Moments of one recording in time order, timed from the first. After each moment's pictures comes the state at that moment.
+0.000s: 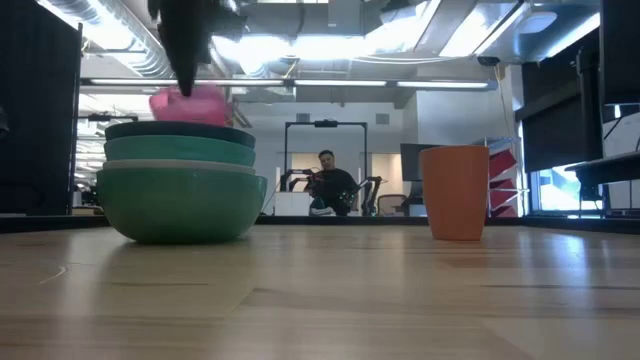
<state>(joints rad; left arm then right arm) 0.22 1.51 1.52 -1.49 -0.16 -0.05 0.41 1.36 2.34 -1.51 0.99 0.15</state>
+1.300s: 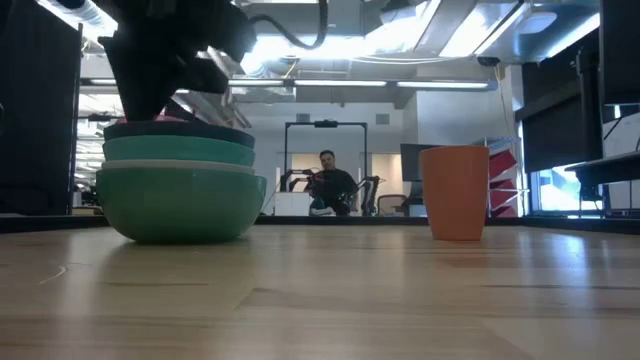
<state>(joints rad) -0.22 1.78 1.47 -1.37 -0.01 -0.10 0.41 1.35 2.34 -1.57 0.92 0.24</state>
